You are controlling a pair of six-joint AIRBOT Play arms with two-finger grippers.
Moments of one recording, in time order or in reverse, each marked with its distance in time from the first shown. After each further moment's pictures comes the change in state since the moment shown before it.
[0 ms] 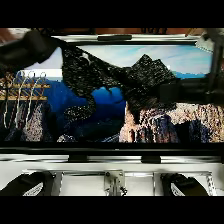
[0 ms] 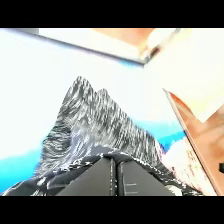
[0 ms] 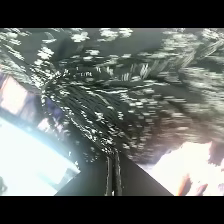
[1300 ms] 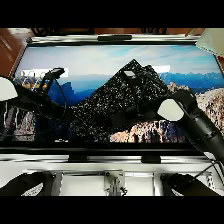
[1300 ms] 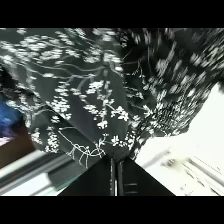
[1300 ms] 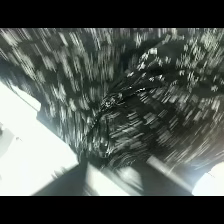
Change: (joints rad) left arm -0.042 -0.087 -0.163 0.039 -0.767 0.198; right arm 0.448 -0.159 -0.218 -0.095 -0.193 0.159
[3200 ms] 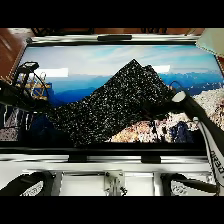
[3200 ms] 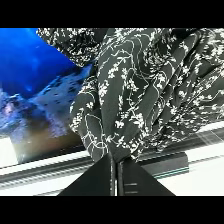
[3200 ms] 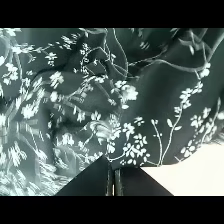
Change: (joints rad) left arm 0.163 0.005 0.019 0.259 -0.065 0.055; right arm -0.633 -0.343 -0.194 0.182 -0.123 -0.040
